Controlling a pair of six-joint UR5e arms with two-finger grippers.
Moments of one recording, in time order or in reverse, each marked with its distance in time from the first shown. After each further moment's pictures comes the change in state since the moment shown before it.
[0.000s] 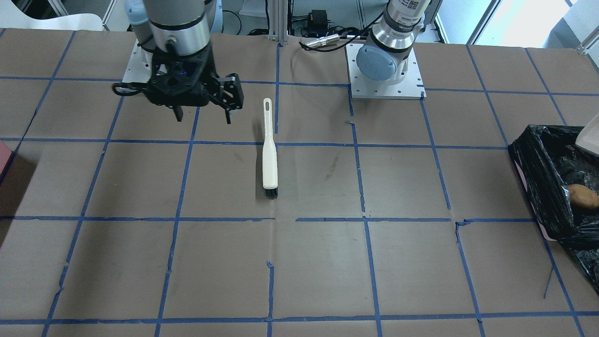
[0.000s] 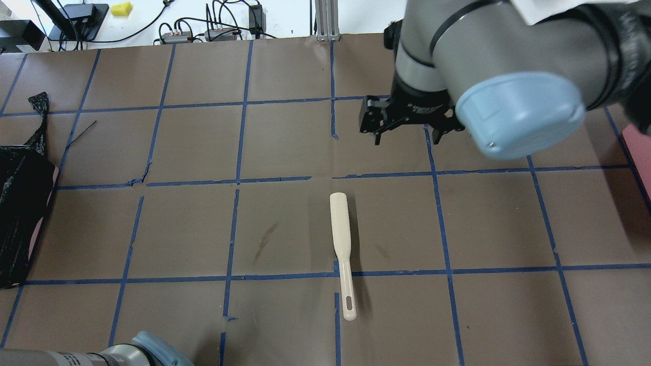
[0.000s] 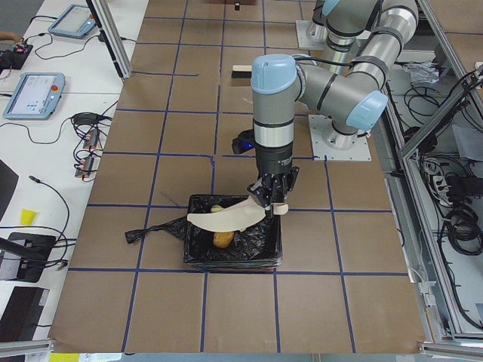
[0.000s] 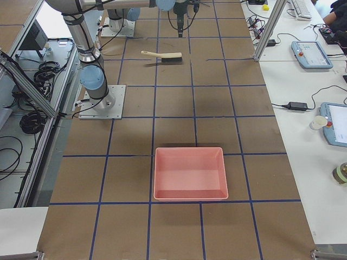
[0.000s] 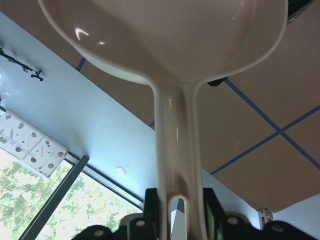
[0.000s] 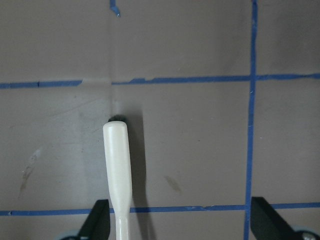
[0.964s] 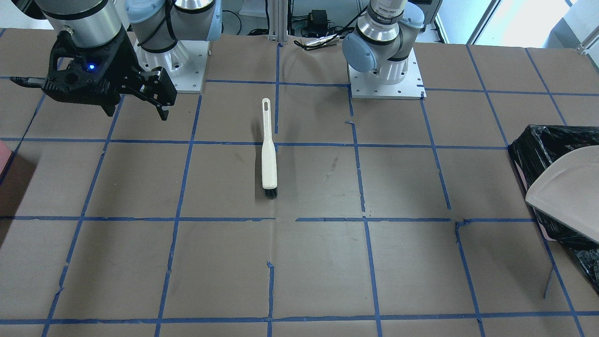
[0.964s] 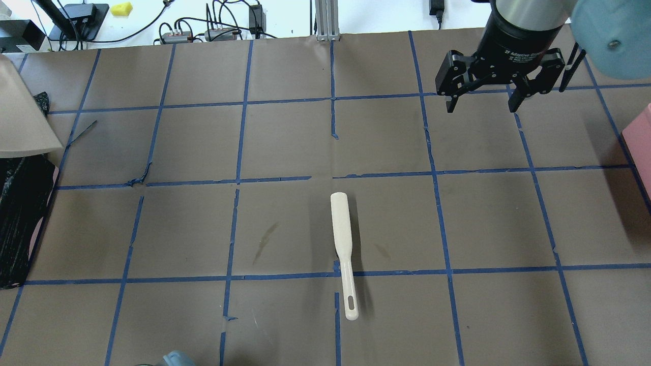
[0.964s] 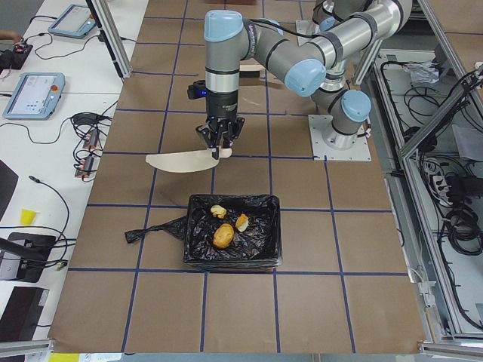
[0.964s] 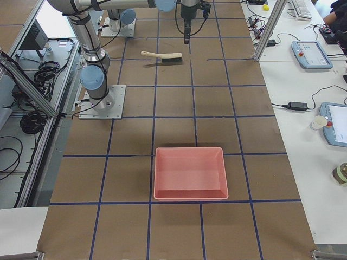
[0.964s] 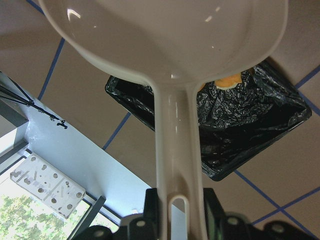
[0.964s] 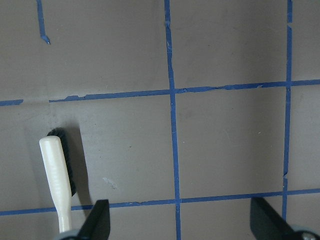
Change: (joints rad) left arm -0.340 0.013 -0.067 -0.026 -0.042 -0.330; right arm -0.154 -0.006 -0.068 0.119 -0.010 -0.149
